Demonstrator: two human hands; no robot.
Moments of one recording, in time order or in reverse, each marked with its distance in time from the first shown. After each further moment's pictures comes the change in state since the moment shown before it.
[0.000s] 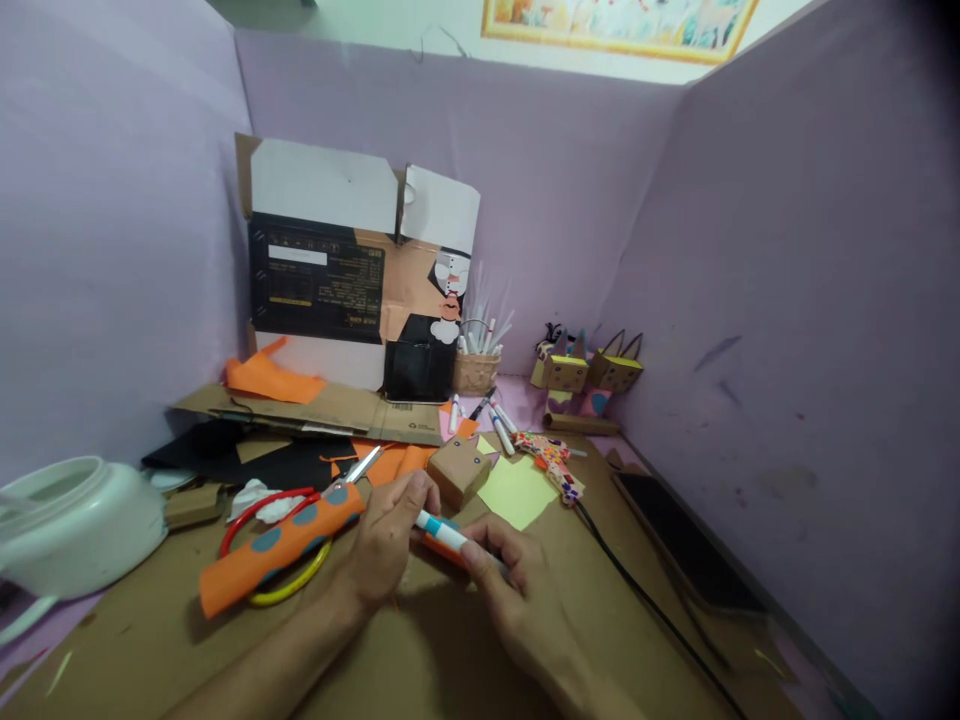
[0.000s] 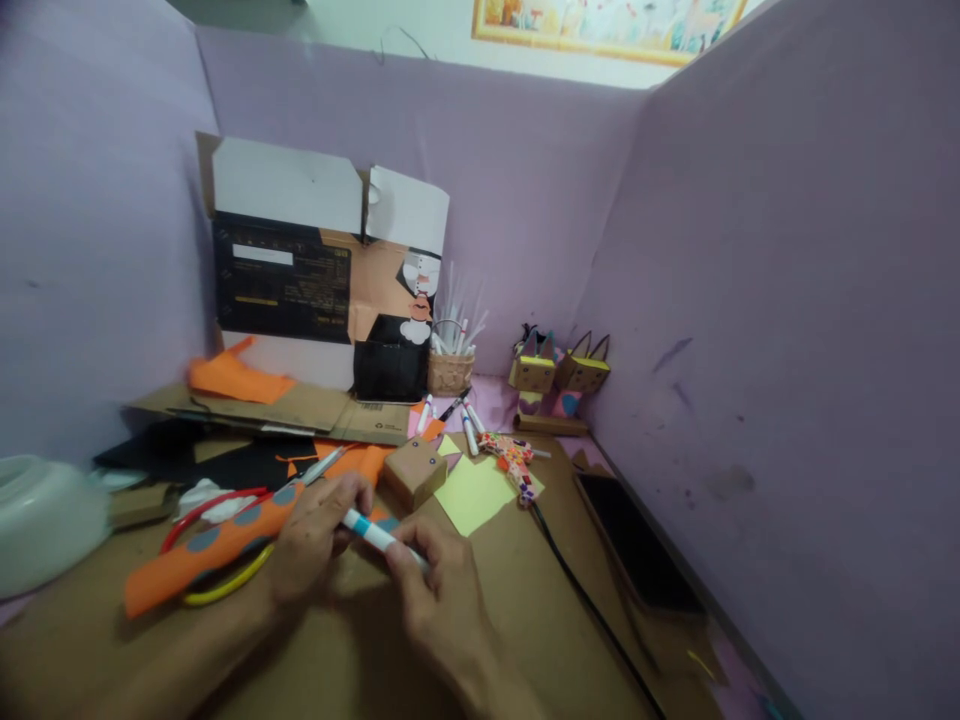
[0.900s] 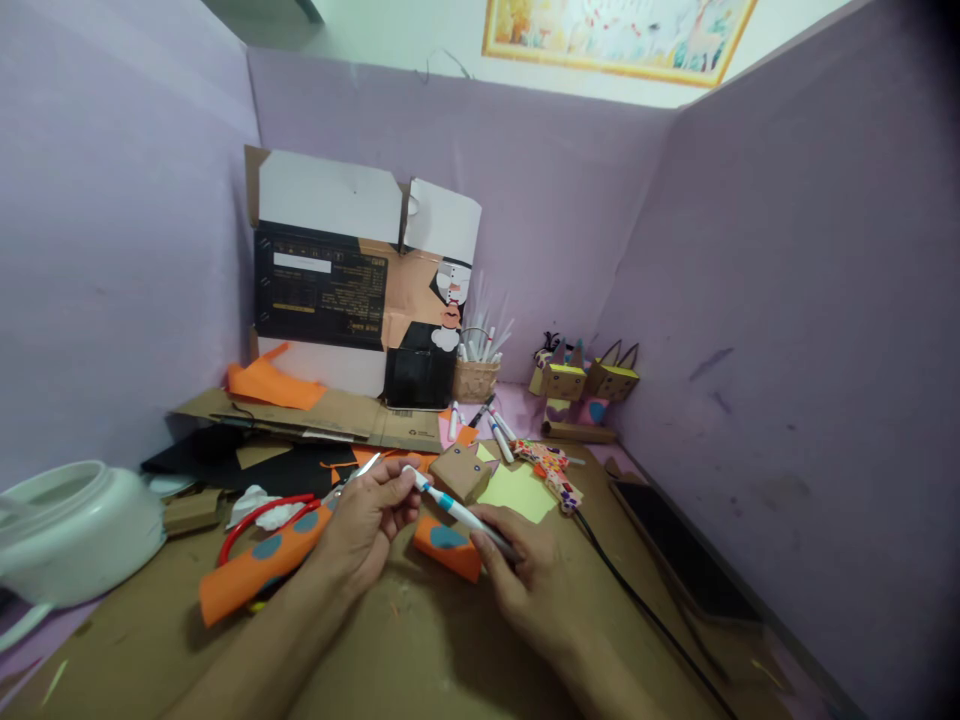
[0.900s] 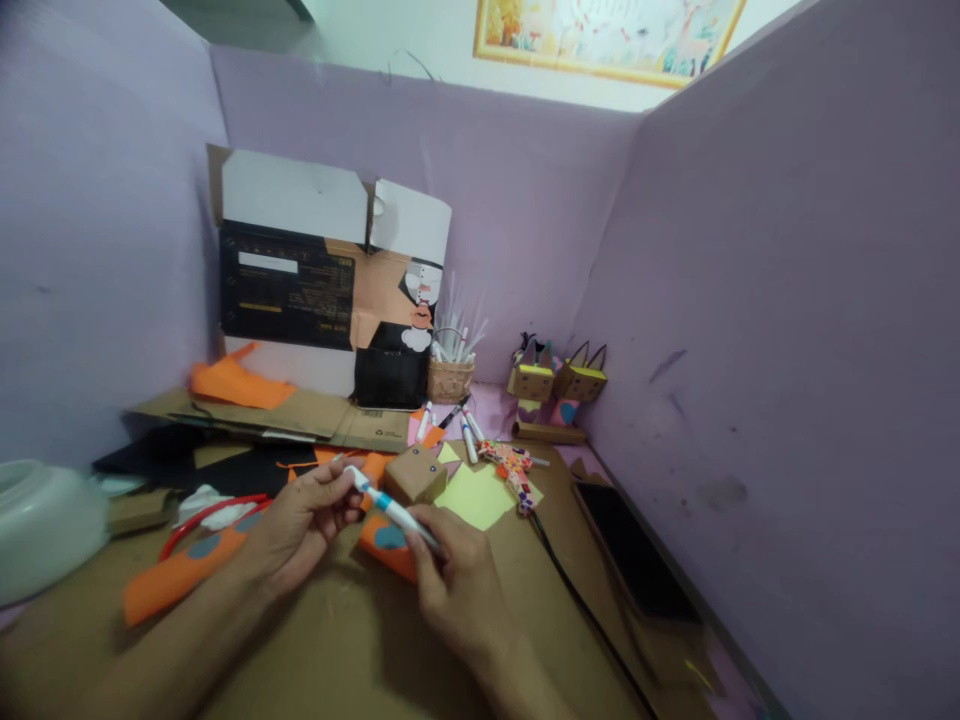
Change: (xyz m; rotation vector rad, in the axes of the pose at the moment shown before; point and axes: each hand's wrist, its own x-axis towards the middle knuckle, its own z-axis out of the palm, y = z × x) left_hand 0.016 0.002 -0.014 -0.663 0.201 -0.303; right_hand 0.012 0.004 -0.013 -0.224 0.079 -0.305
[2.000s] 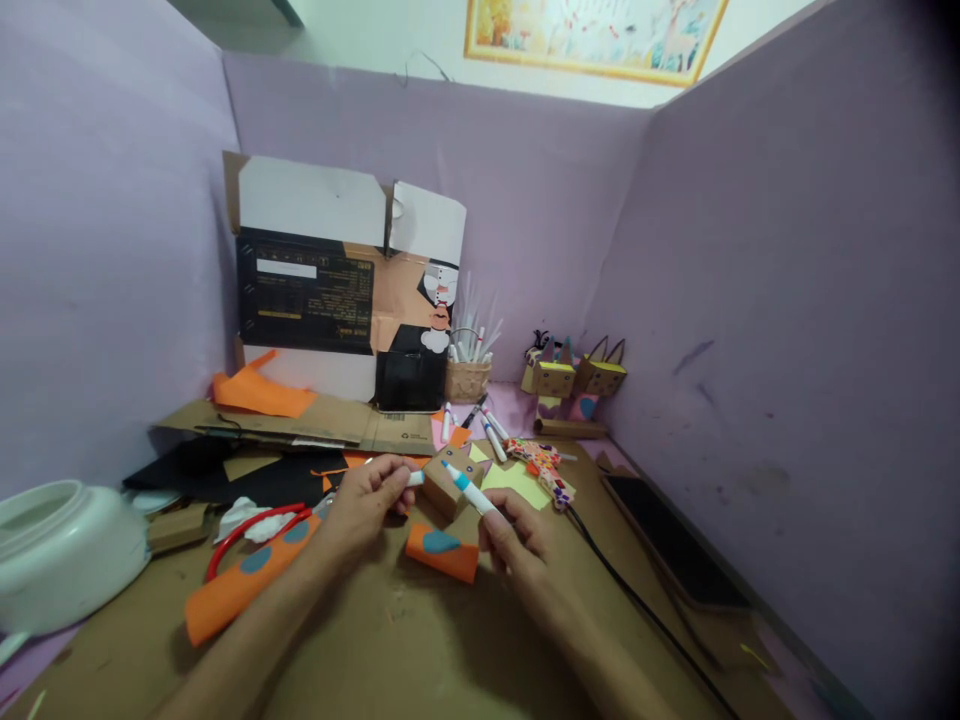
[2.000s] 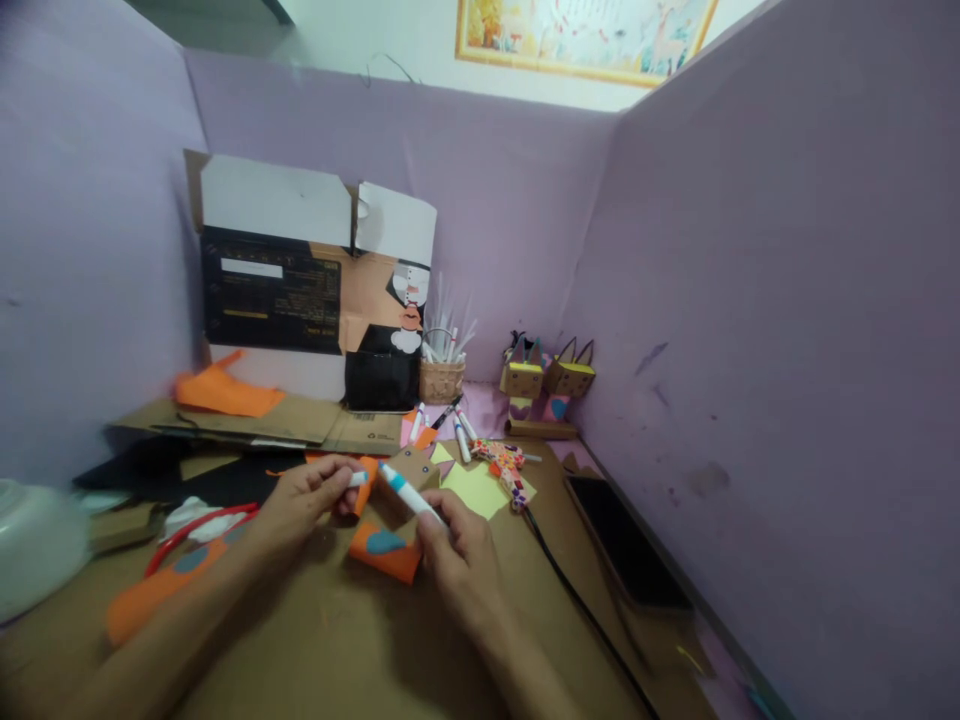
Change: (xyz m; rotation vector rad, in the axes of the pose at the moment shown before) left_hand 0.014 0.009 -0.003 0.691 -0.169 0.256; right_hand 0.004 0.007 -0.003 0.360 0.015 0.318
